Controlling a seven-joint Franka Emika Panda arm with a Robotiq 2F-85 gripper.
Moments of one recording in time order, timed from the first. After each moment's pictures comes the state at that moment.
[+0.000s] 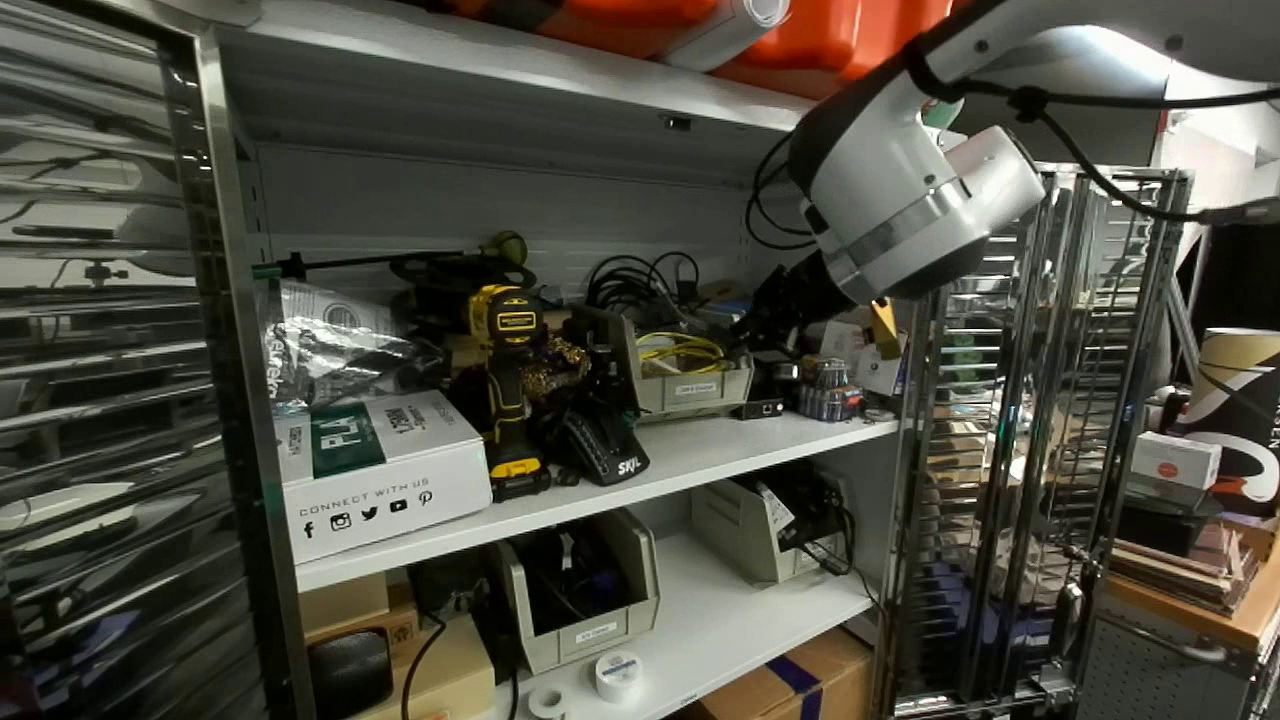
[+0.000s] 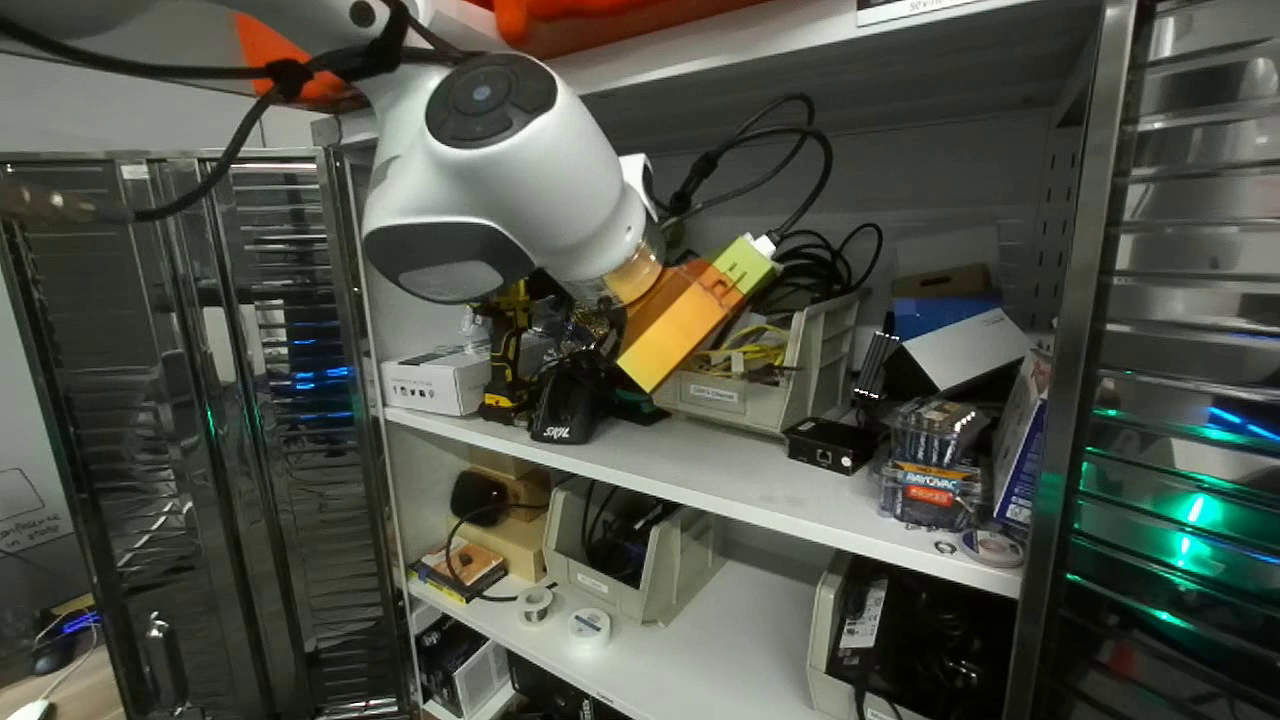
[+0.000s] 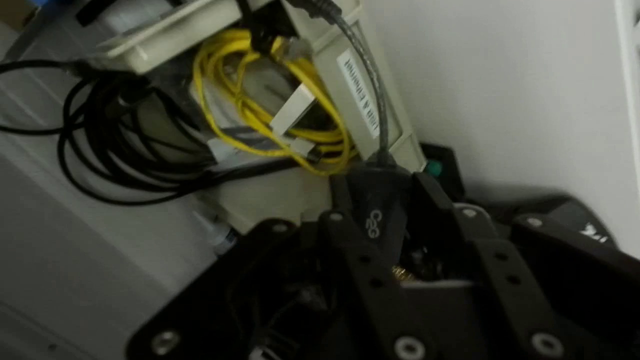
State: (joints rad) arm -0.03 0.01 0.14 -2.09 1.22 3.04 -2.26
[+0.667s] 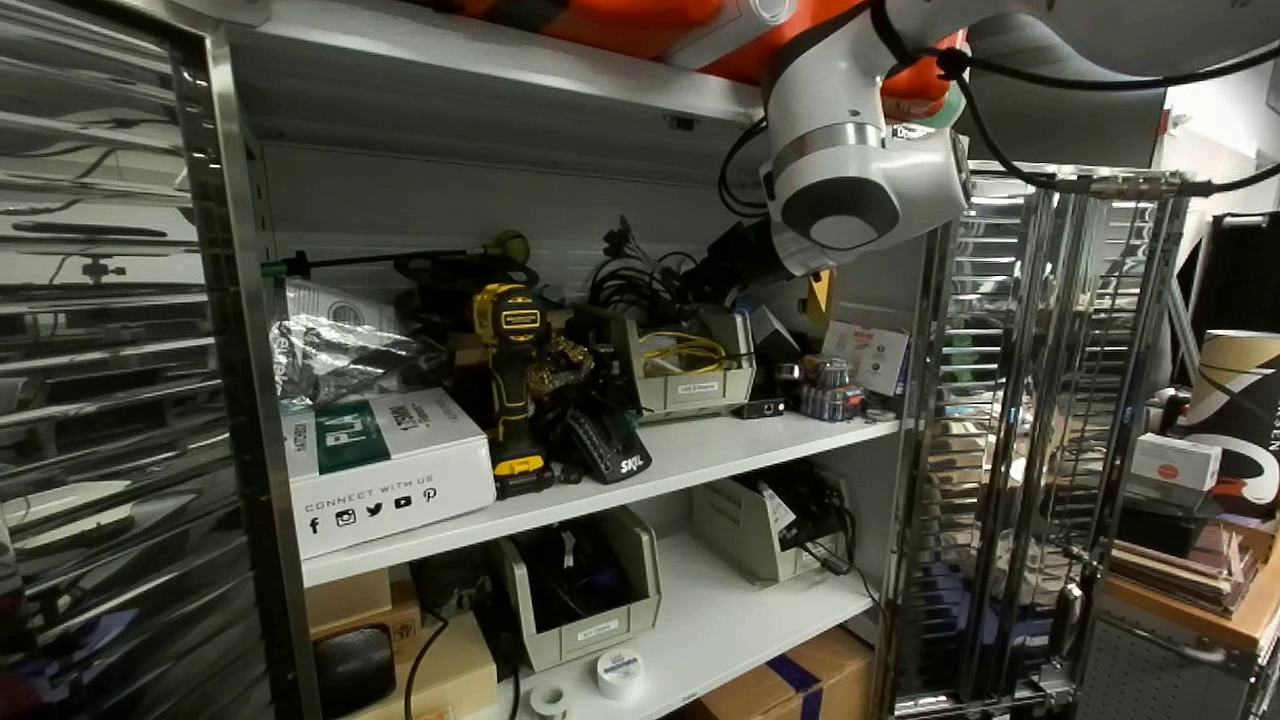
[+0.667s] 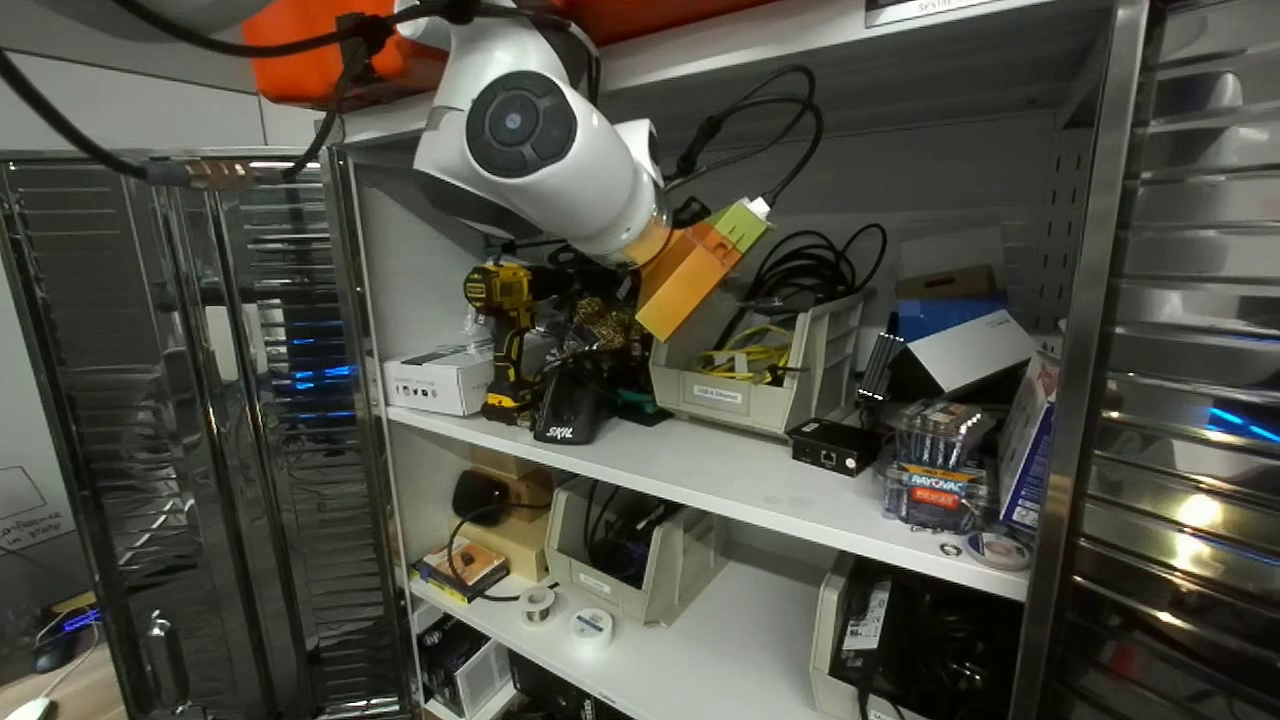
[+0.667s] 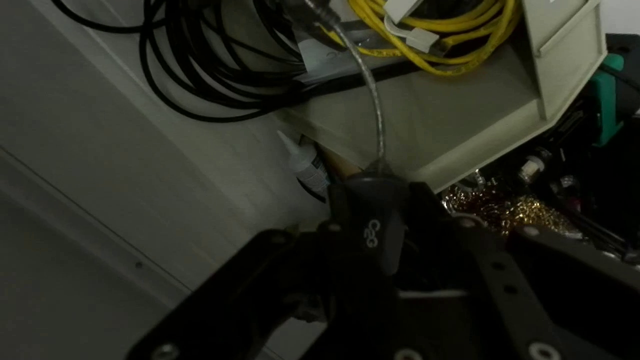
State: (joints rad) arm 0.01 0.18 0.15 -1.76 1.74 3.07 -2.73
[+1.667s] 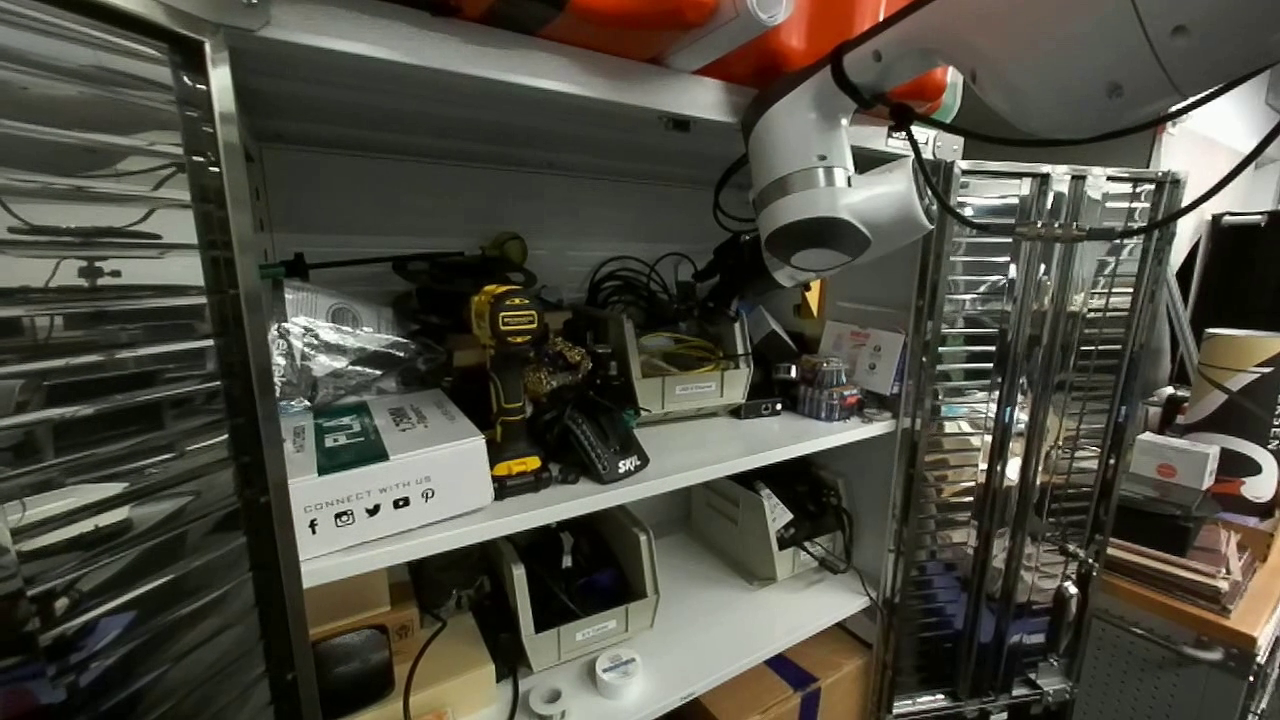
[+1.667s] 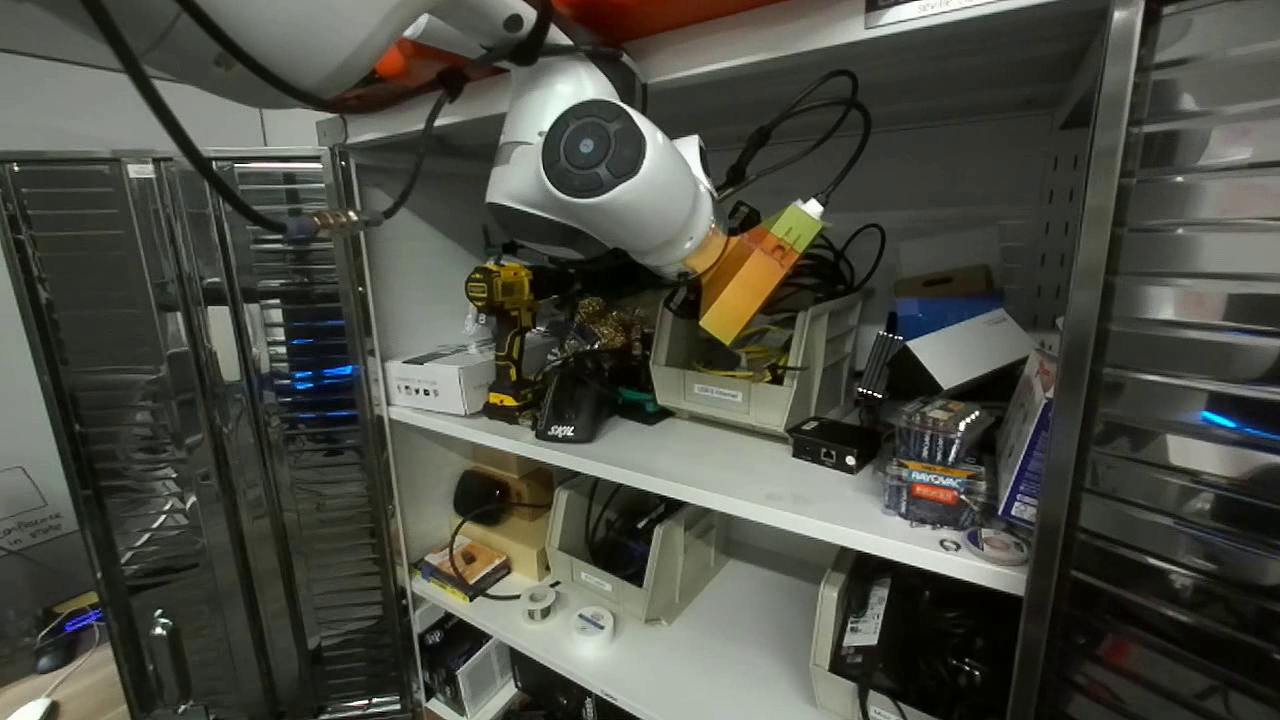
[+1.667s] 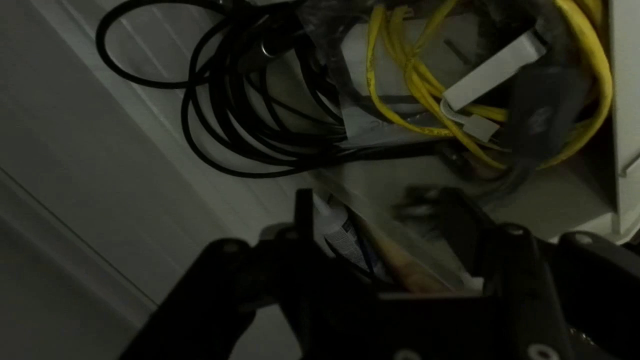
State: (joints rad) arm 0.08 0.33 0.02 -1.59 1.65 3.07 -2.71
